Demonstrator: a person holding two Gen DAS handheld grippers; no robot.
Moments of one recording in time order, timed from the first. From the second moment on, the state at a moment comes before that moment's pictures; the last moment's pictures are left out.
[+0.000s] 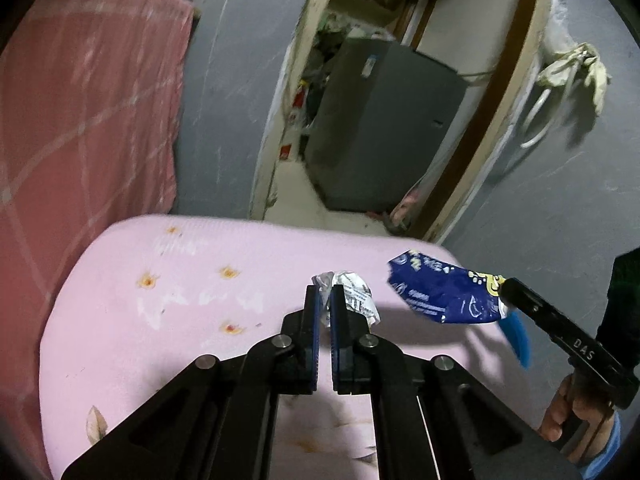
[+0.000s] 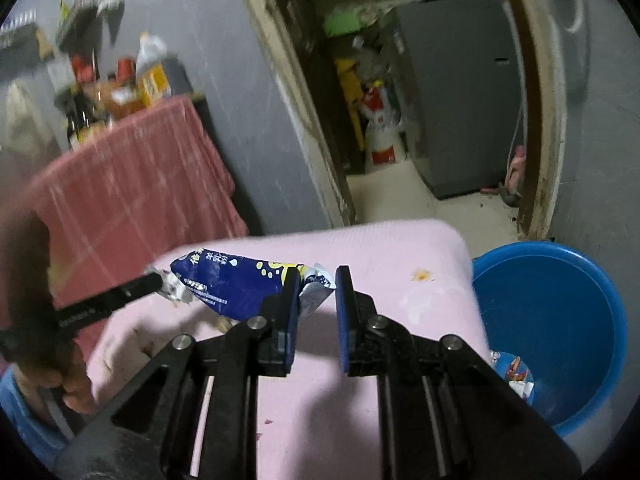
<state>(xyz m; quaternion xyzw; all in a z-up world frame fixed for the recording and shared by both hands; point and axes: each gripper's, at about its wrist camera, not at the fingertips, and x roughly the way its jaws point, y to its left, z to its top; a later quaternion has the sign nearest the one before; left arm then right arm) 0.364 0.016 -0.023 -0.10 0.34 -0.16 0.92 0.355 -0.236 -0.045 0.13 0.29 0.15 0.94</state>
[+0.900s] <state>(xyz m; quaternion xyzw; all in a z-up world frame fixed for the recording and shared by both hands) 0.360 -0.162 0.013 -0.07 0.26 -0.27 0.92 0.280 -0.392 -0.020 0.19 0.13 -0.05 0.97</state>
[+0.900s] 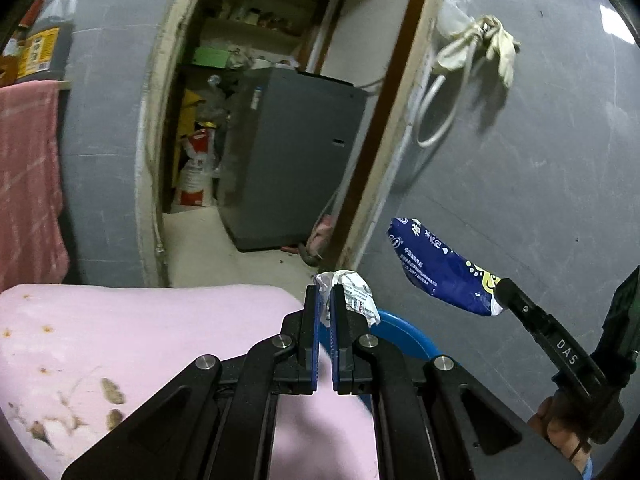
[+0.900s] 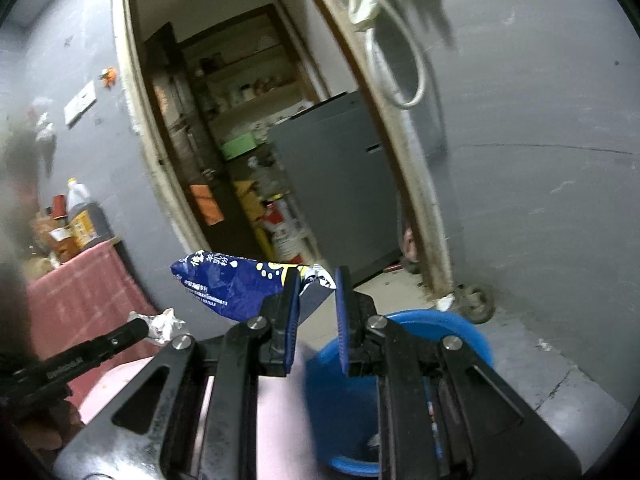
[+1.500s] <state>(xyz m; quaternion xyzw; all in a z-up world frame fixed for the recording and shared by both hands) 0.390 -0.242 -0.041 -0.02 0.35 -0.28 0.89 0.285 -0.444 -0.067 0.23 0.16 -0.10 0.95</state>
